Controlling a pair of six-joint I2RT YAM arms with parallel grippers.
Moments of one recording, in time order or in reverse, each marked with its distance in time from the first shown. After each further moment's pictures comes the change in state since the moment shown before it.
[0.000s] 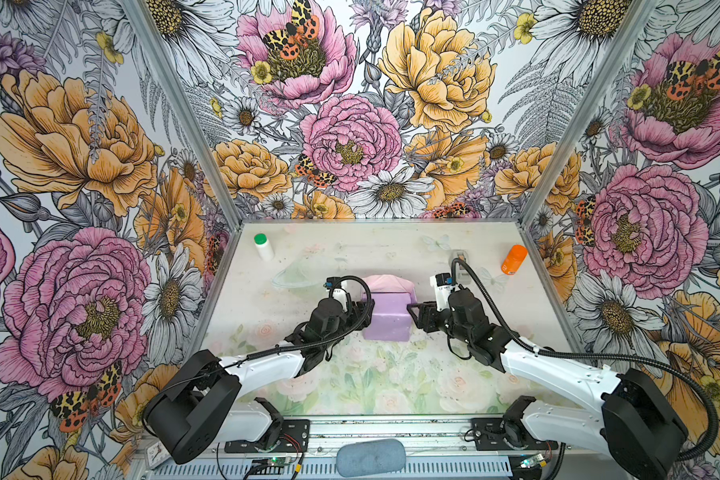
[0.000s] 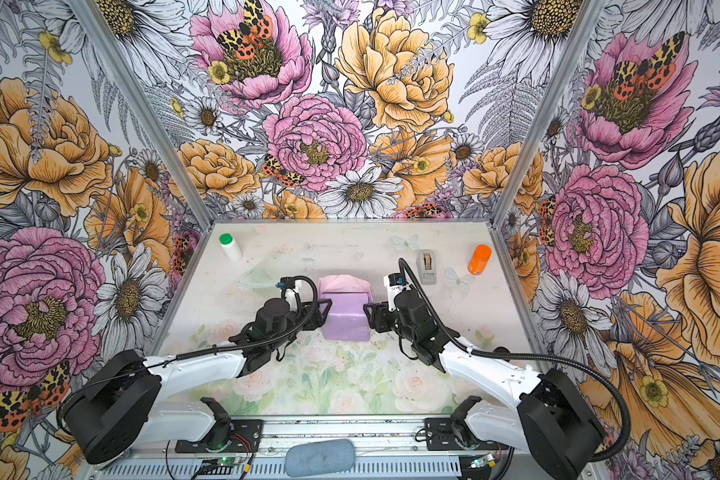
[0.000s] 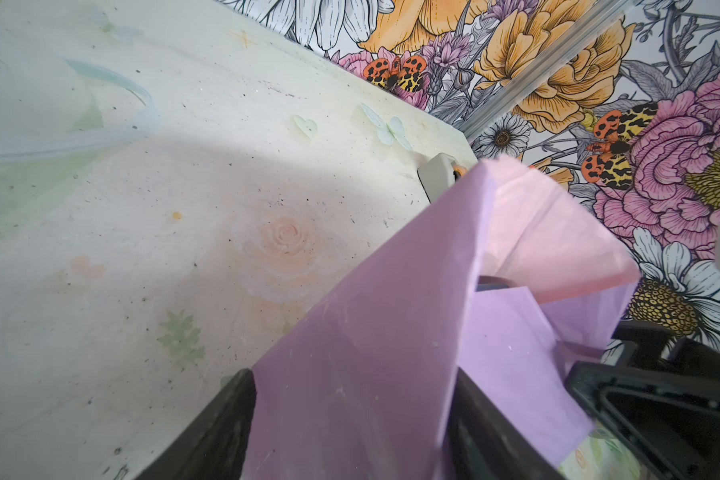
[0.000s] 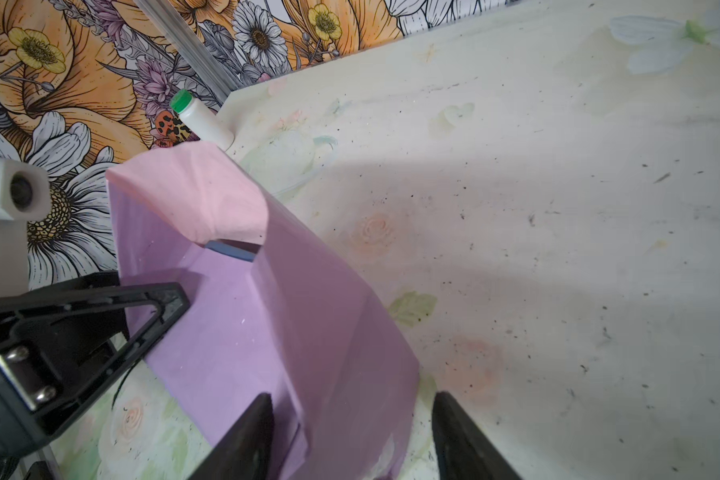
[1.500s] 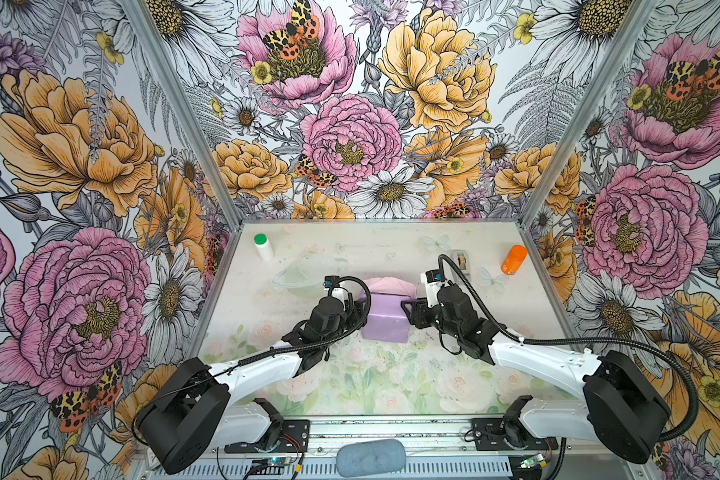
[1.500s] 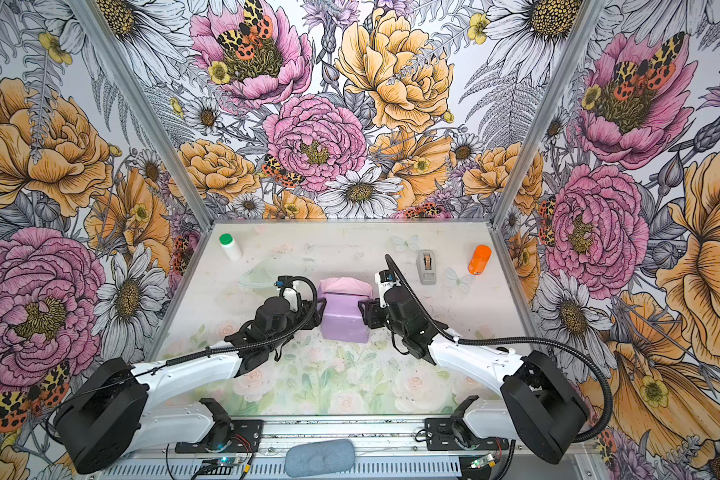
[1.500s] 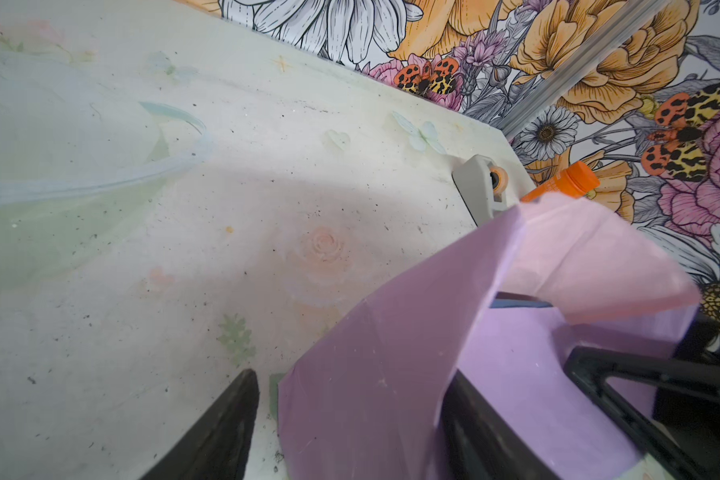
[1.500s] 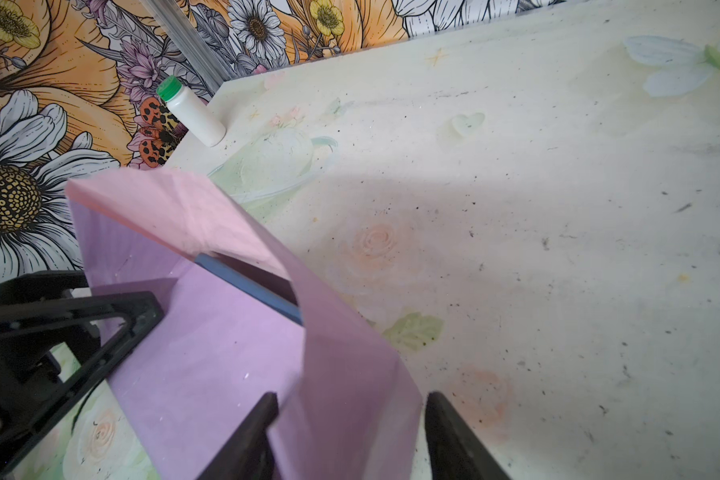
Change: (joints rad) left arm -0.010 -0.046 0.038 -0.129 -0.097 0.068; right arm 0.027 0.087 0.056 0.014 0.046 -0.049
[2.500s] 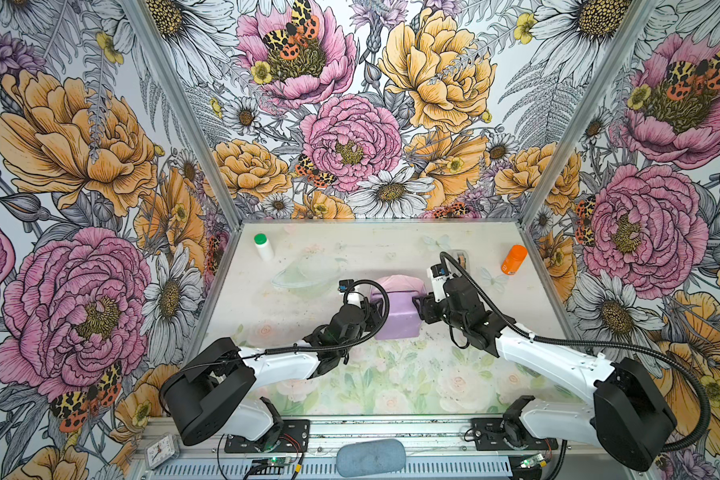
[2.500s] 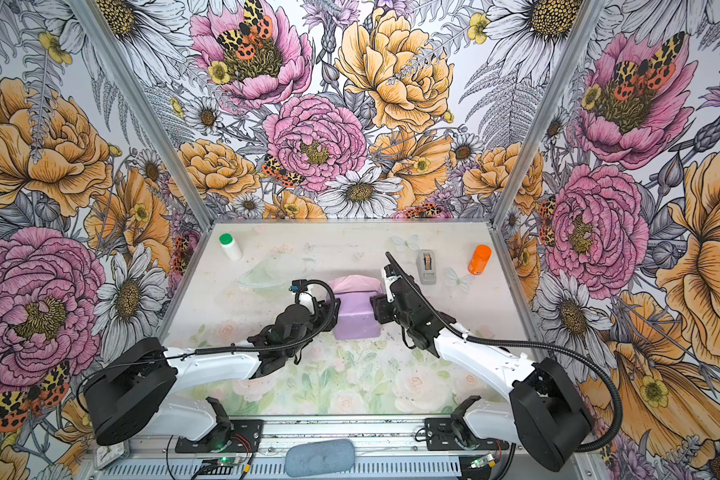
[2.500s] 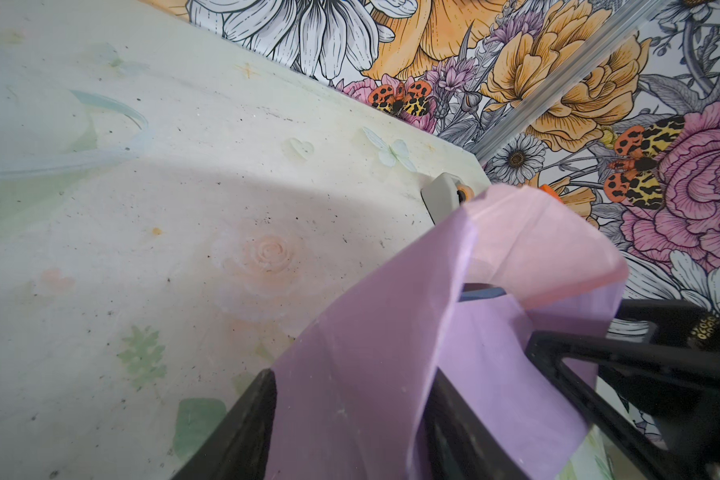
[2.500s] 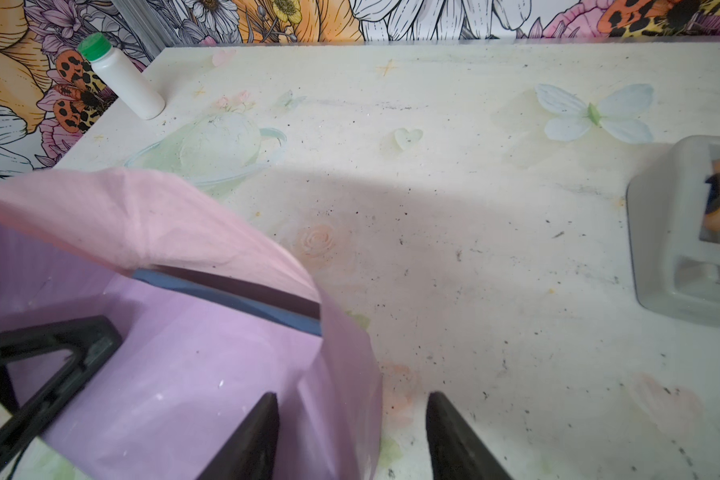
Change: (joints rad) left arm -0.164 0.145 0.032 0.168 -0.171 -0.097; right arm -0.081 -0.068 0.063 -0.209 0.040 -0.166
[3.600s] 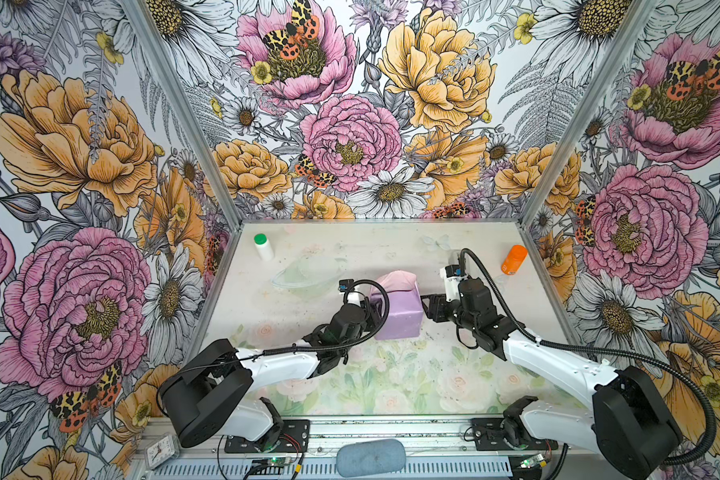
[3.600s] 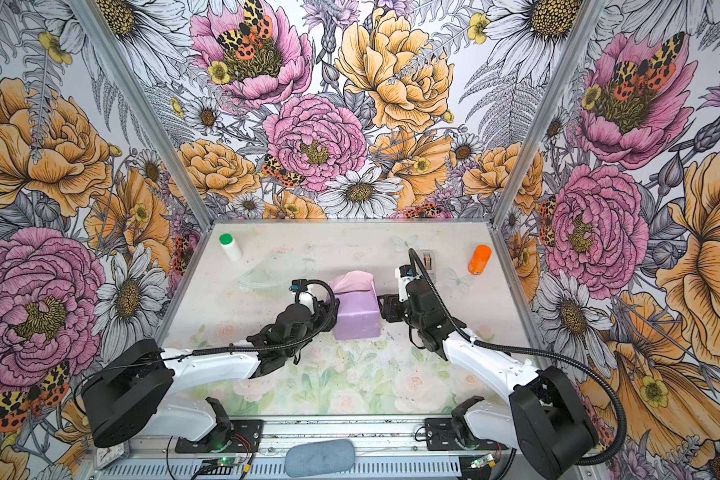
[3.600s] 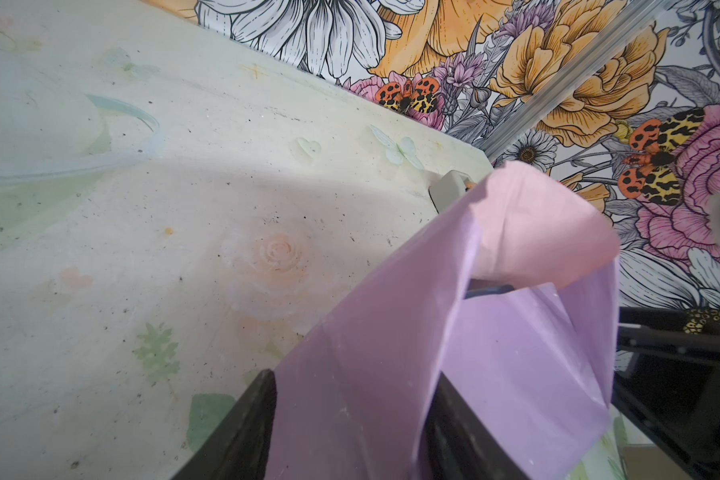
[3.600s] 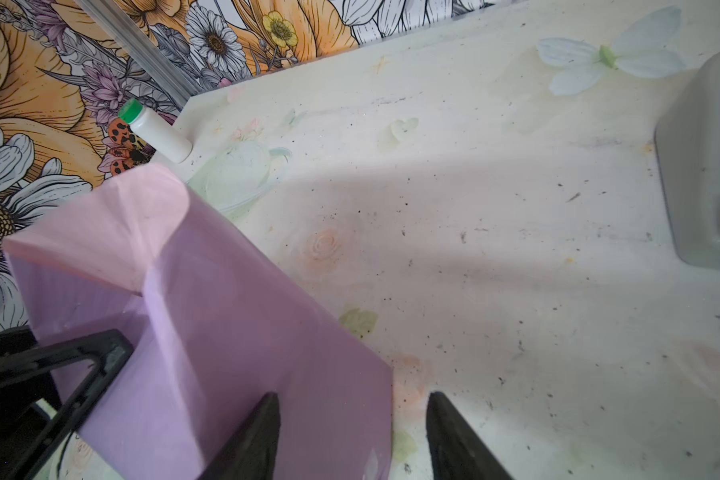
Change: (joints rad) left arm -0.002 -0.005 0.013 -0.037 -0.008 0.008; right arm -0.101 -0.008 -0.085 0.135 -0.165 0.129
